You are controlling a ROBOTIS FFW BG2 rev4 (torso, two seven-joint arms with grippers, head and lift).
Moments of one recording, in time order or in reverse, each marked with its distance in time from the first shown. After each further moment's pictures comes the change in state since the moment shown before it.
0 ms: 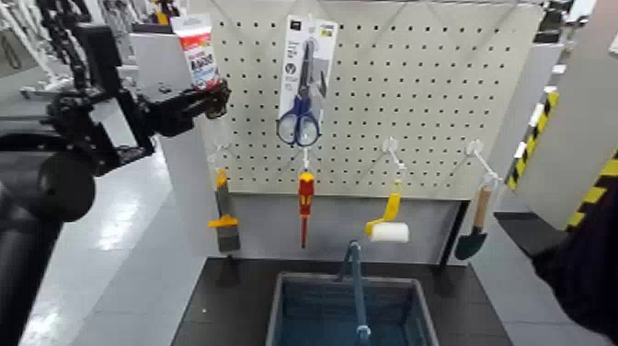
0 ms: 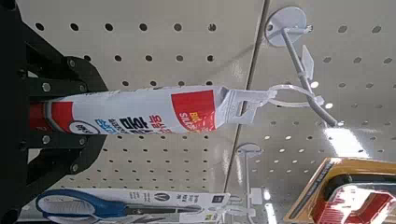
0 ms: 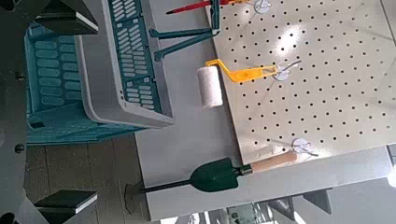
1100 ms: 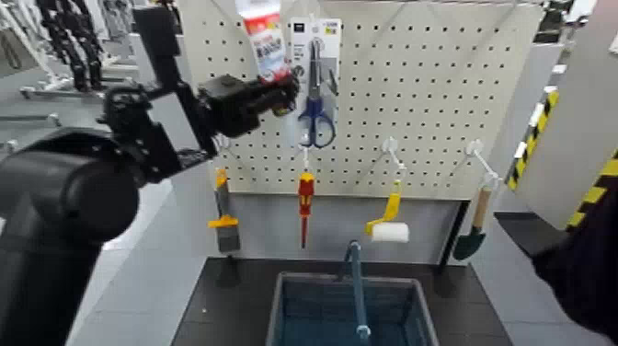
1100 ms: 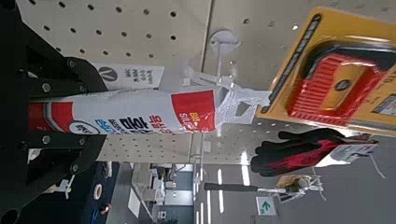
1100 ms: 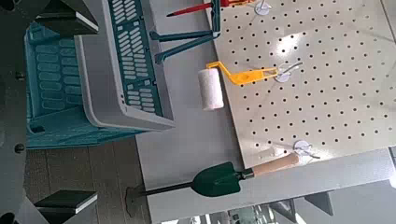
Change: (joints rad) left arm 0.066 -0.065 -0.135 -0.257 0.176 0.109 0.160; right arm -0.001 0.000 0.007 0.000 0.000 0.004 0.000
